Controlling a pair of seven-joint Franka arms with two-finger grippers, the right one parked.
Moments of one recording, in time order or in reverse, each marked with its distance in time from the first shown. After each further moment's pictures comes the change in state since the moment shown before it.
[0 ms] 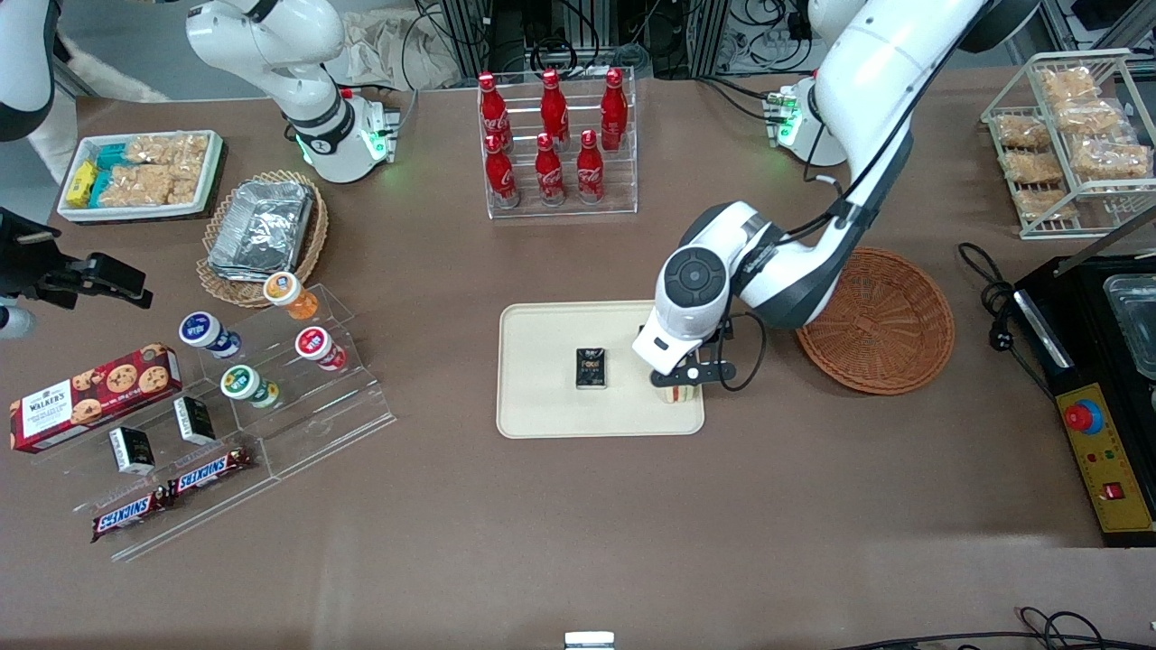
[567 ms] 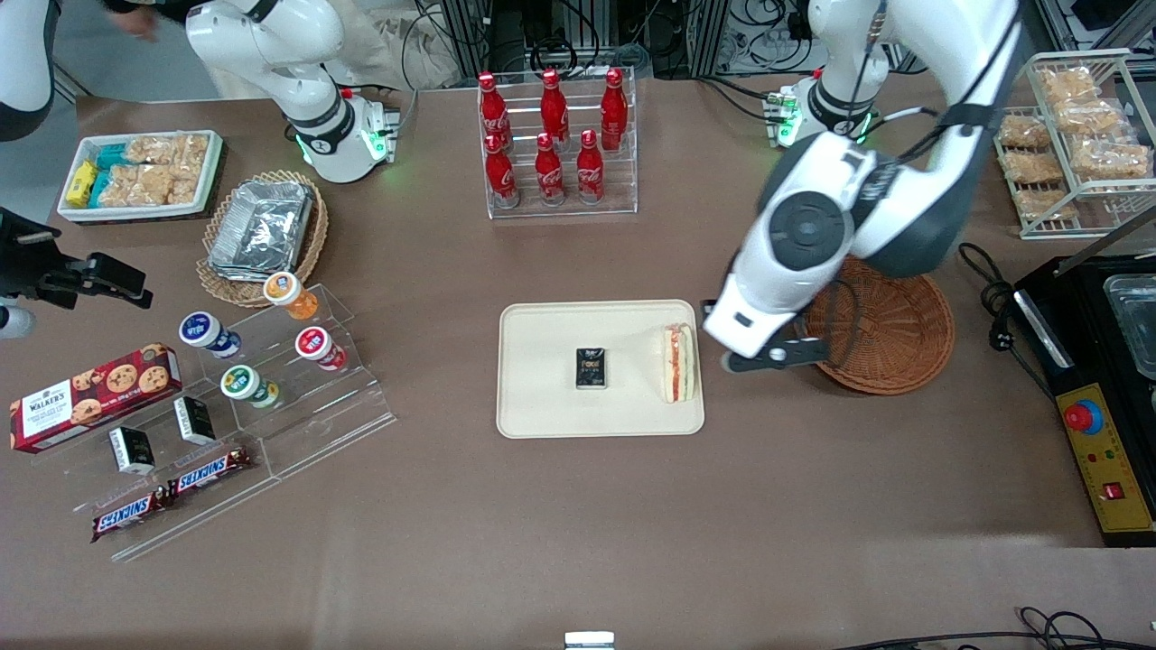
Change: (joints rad) arm 0.162 -0.200 0.006 0.056 -0.103 -0.245 0.208
